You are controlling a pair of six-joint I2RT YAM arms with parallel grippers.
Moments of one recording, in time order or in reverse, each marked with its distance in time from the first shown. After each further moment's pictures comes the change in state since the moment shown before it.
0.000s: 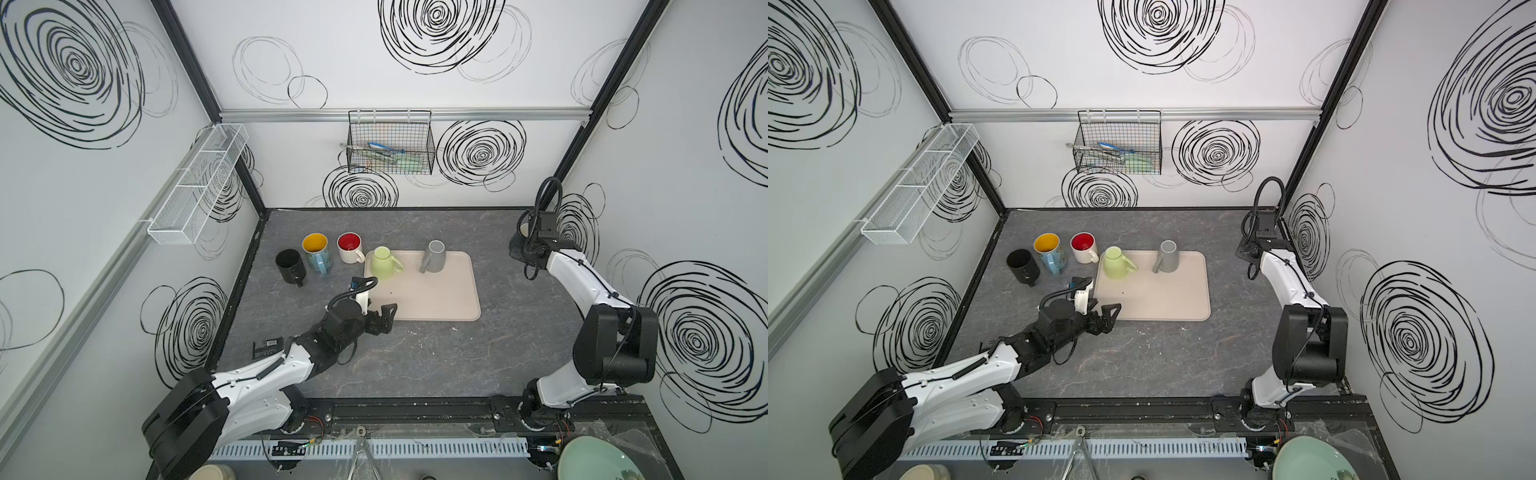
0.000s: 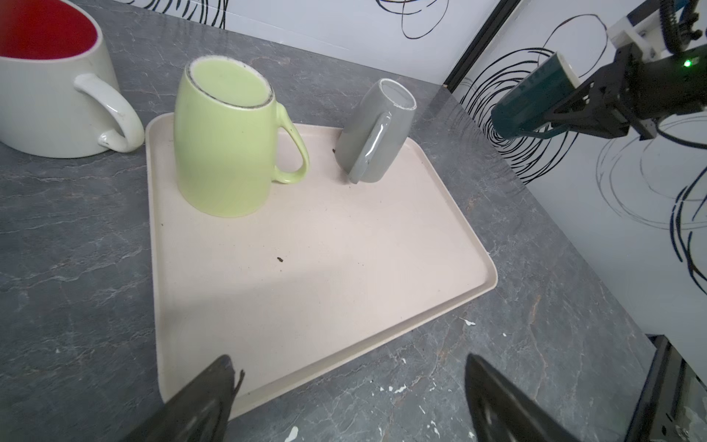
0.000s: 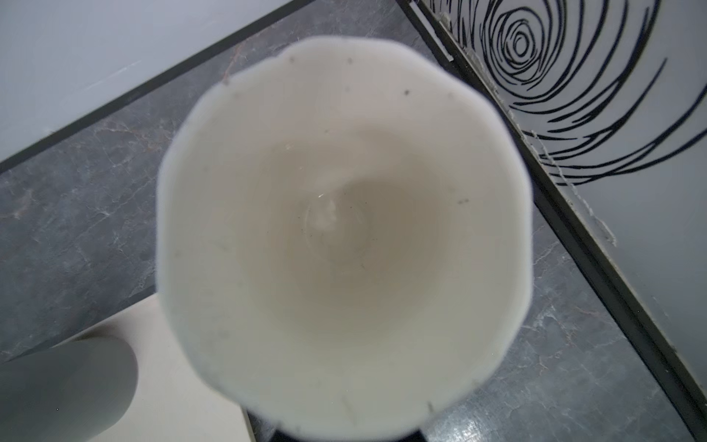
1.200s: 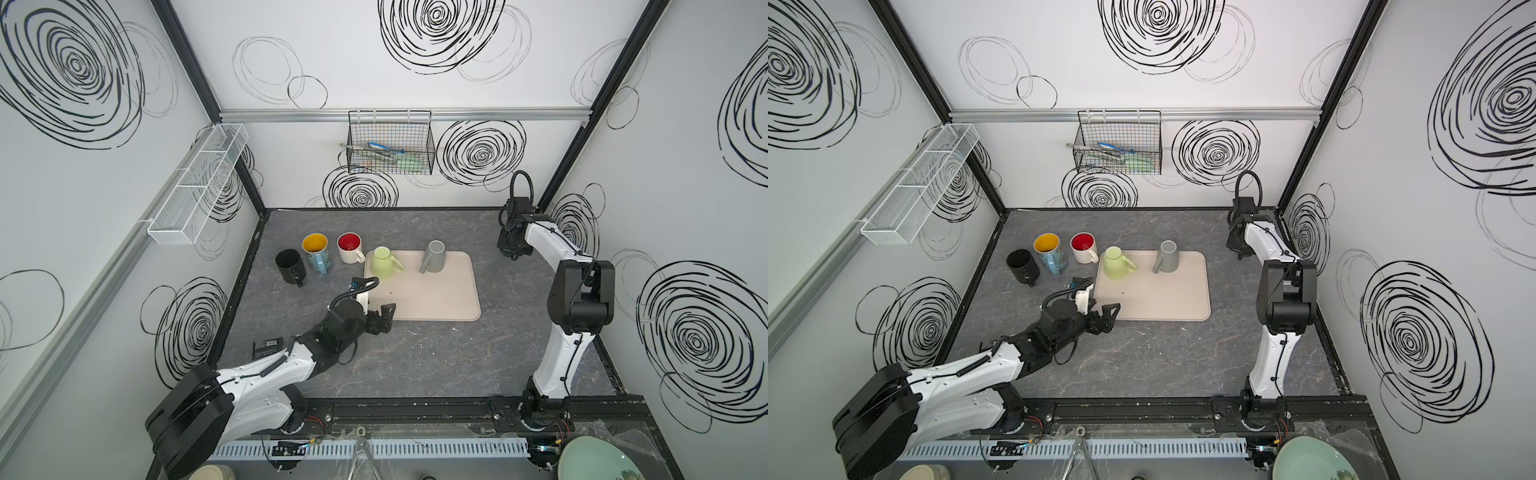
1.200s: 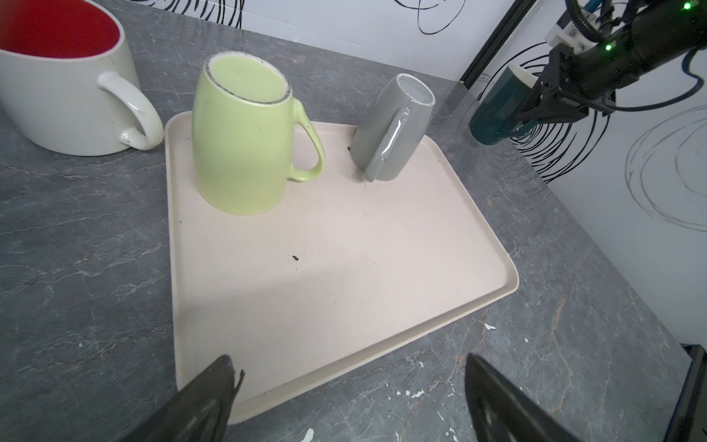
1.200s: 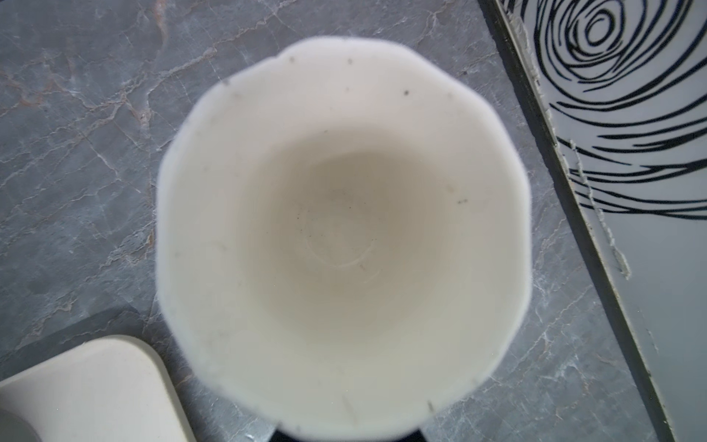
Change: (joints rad) left arm -0.001 0.021 0.000 -0.003 -0.035 0.008; right arm 0.040 0.390 0.380 -0.211 0.085 -0.024
